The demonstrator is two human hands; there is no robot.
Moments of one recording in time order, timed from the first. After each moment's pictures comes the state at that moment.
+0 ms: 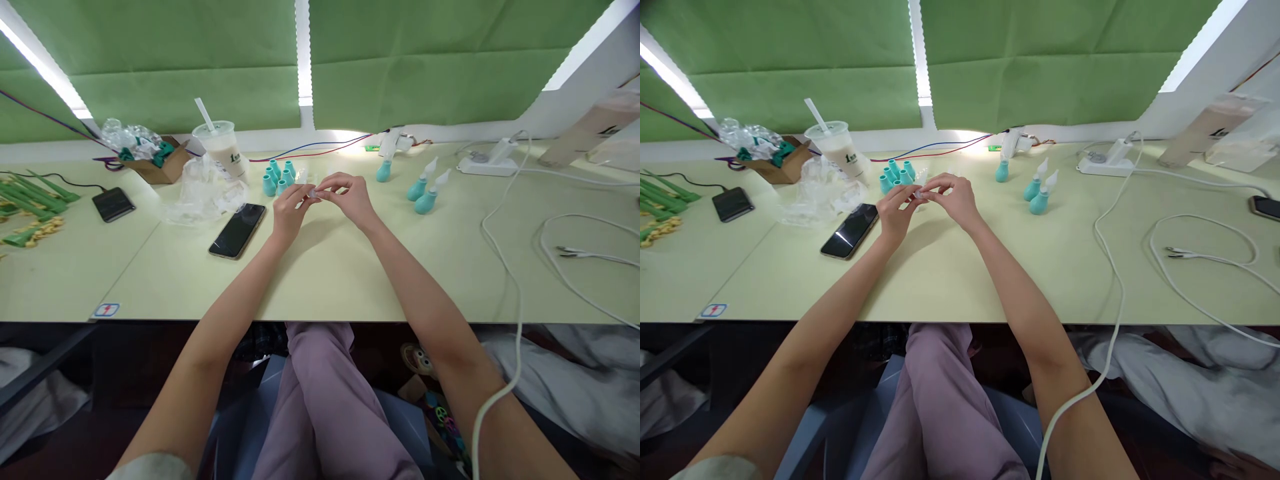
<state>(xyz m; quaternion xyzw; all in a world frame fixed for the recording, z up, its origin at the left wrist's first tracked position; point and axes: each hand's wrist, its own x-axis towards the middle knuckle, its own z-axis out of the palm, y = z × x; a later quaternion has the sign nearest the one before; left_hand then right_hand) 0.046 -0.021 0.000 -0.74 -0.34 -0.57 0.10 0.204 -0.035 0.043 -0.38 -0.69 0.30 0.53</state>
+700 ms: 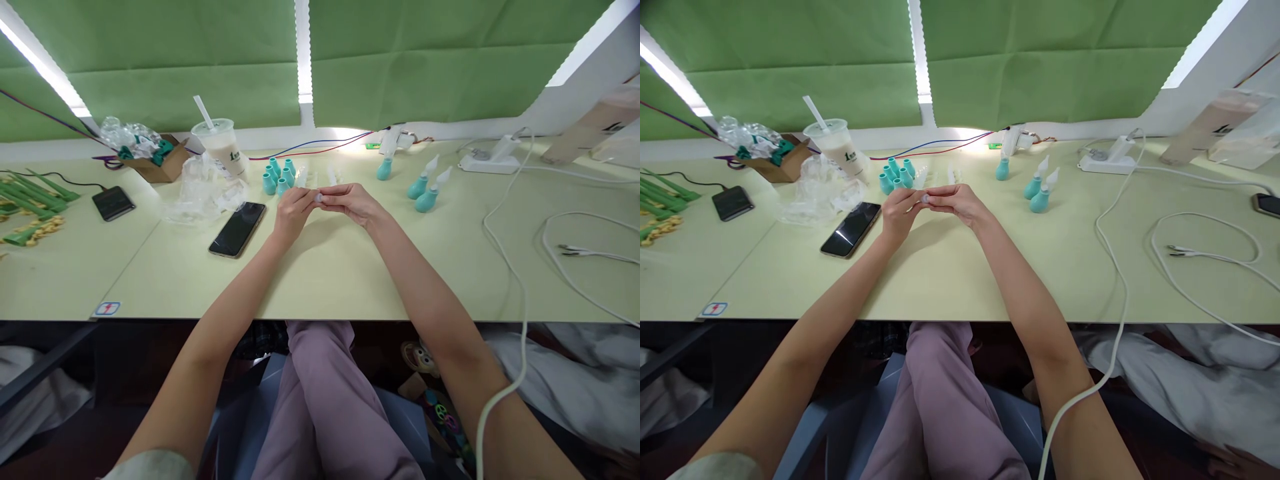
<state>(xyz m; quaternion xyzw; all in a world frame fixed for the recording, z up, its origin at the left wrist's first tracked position) 0.042 -0.019 -0.005 -0.79 -0.33 -0.50 0.14 0.219 -0.024 0.028 -0.34 -0.53 0.64 0.45</state>
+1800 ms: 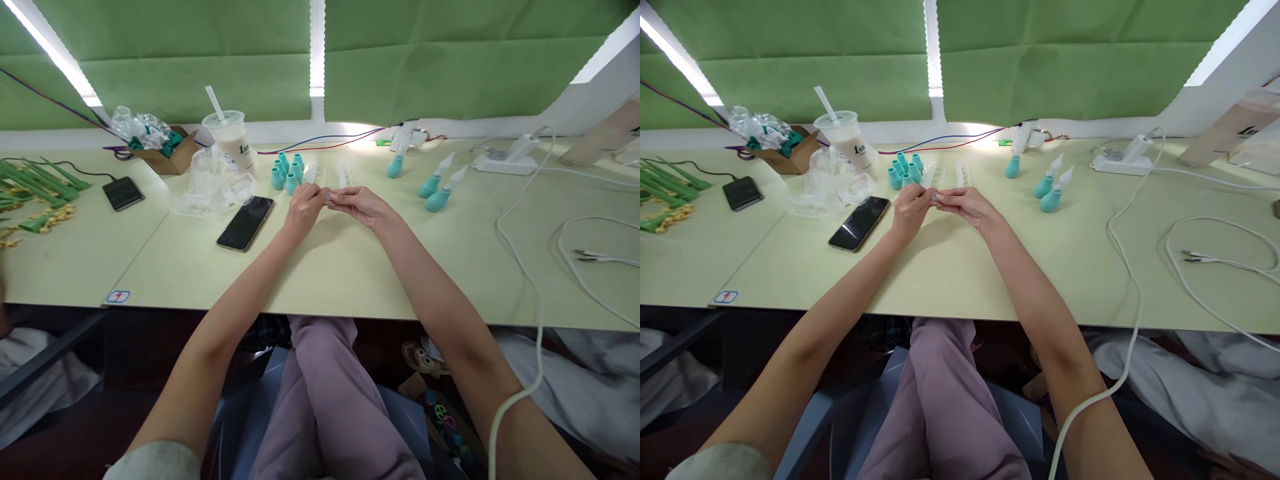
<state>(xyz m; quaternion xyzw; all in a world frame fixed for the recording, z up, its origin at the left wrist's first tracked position) 0.047 -0.018 -0.010 -0.78 -0.35 -0.50 0.16 0.213 -0.029 0.026 -0.36 -0.48 0.67 0.43</state>
